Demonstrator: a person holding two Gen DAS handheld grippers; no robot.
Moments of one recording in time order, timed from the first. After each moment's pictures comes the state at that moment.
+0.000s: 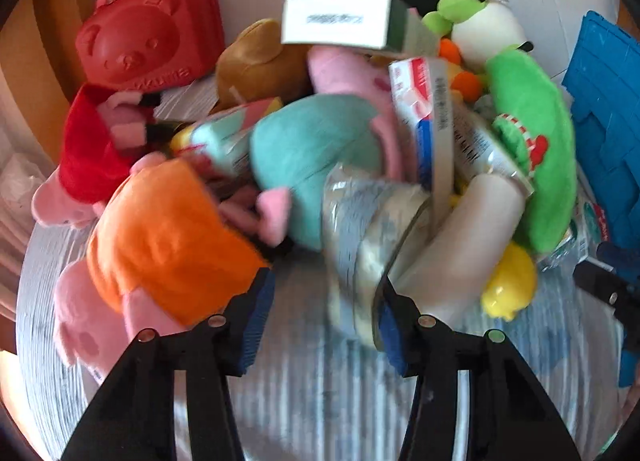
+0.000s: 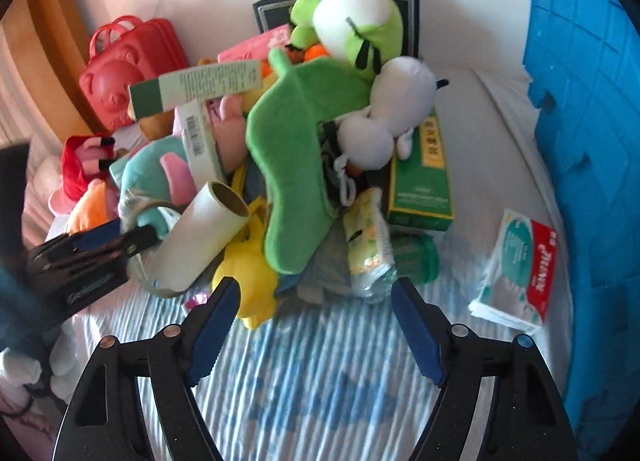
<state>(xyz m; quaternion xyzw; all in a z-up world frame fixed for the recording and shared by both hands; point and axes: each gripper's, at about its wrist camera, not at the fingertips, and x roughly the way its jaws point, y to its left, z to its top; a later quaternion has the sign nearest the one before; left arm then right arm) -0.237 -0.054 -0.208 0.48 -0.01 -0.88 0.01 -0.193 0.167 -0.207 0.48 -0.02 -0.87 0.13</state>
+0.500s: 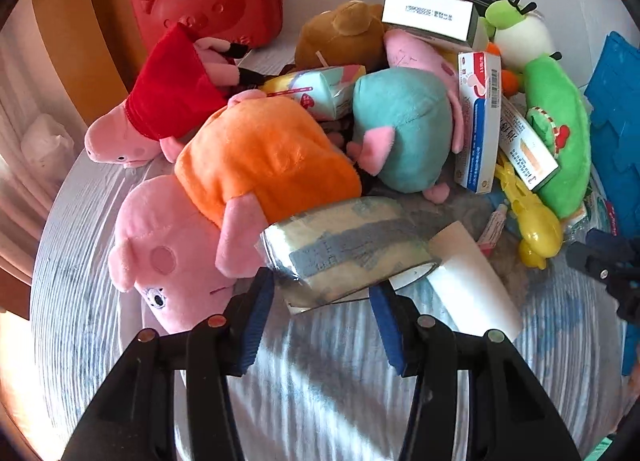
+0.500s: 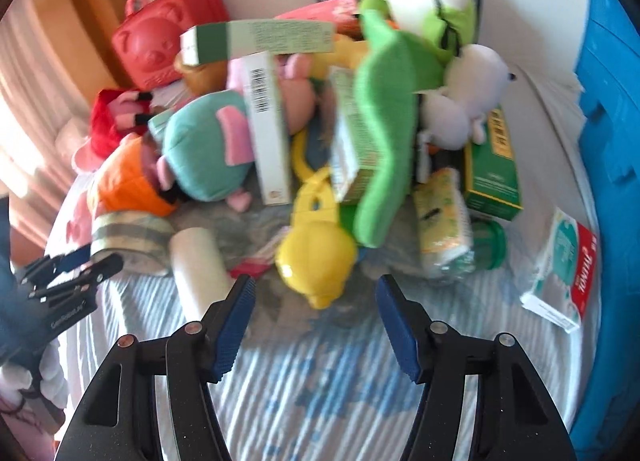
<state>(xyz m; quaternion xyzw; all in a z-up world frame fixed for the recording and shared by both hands) -0.184 -0.091 -0.202 0.49 0.02 -0.87 0.04 -0.178 0.121 -0.212 0.50 0.02 -0.84 0.19</state>
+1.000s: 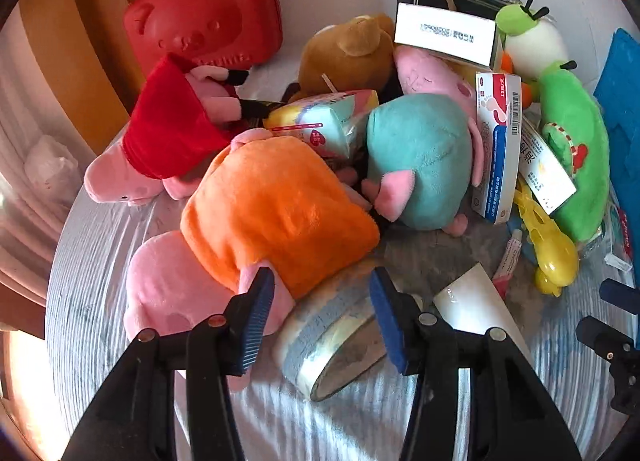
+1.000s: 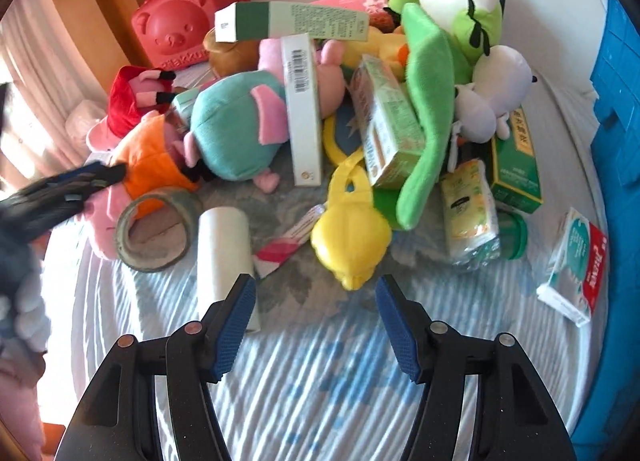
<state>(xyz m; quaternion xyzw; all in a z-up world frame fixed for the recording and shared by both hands) -0.214 -0.104 -0.193 0.48 -0.01 -0.88 0.05 -0.159 0.105 -0.213 0.51 0.03 -0.84 0.20</state>
